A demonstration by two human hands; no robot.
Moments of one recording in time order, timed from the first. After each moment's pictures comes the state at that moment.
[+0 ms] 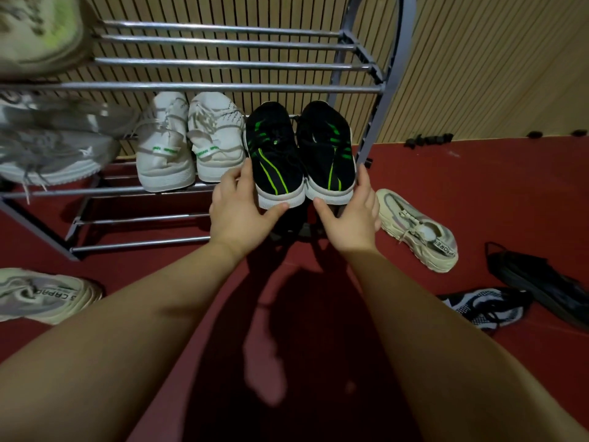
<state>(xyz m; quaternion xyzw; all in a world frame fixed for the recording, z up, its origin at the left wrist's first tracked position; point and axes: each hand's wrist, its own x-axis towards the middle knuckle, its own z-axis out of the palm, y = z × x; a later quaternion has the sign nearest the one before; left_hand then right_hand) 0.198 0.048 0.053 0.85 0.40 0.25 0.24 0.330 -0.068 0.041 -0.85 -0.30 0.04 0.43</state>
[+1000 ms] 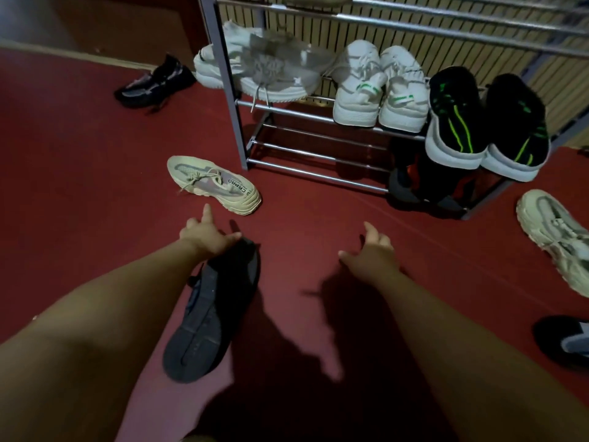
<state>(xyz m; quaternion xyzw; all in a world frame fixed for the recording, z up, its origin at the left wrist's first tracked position) -0.129 0.062 -0.017 0.62 0.72 -0.05 0.31 0.132 -0.061 -0.019 -0.86 -0.38 0.31 0.14</state>
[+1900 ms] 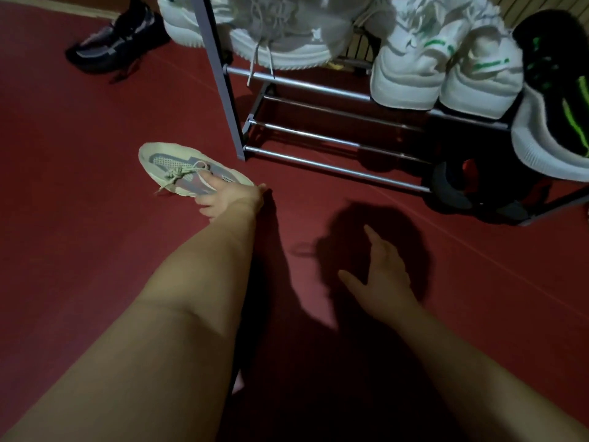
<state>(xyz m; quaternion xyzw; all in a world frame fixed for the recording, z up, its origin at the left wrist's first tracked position) -0.034 0.177 -0.079 0.37 0.85 0.13 0.35 0.121 -0.023 -0.064 -0.81 -0.49 0.30 0.14</state>
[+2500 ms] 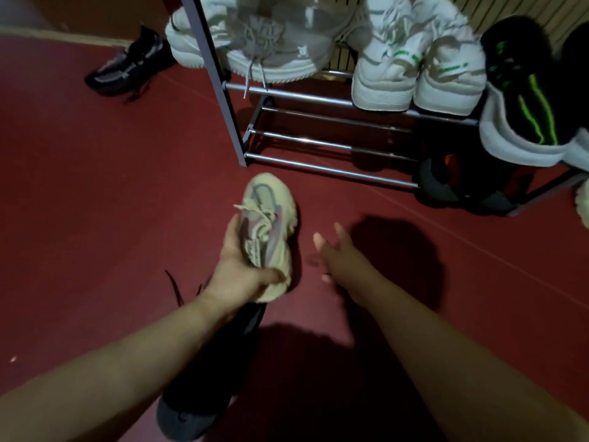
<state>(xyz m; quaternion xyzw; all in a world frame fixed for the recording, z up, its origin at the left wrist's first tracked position) -0.086 0.033 -0.030 0.51 0.58 0.25 0.58 0.086 0.002 -0.054 -0.70 -0.25 0.57 0.34</state>
